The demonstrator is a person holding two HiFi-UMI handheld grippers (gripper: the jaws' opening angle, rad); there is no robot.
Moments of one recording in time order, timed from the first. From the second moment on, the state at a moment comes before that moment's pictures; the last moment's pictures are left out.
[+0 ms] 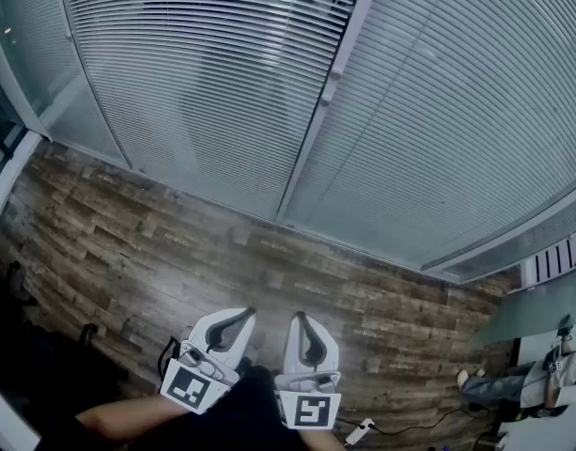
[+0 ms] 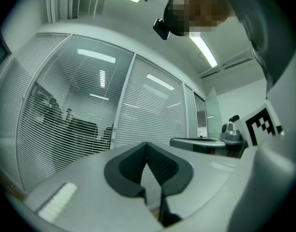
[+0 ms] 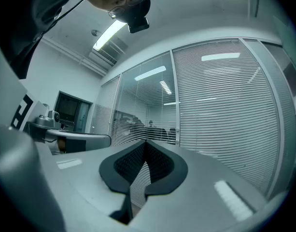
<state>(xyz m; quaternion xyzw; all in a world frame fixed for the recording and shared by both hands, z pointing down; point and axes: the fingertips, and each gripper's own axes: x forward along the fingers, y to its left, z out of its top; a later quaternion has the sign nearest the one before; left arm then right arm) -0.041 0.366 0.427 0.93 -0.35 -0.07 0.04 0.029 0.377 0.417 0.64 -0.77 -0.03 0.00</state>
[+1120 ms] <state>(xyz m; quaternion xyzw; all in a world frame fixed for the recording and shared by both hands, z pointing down) -0.034 0.347 0.433 0.93 -0.38 -0.04 0.00 0.081 0.387 0.399 0.64 -0.77 -0.04 -0.06</state>
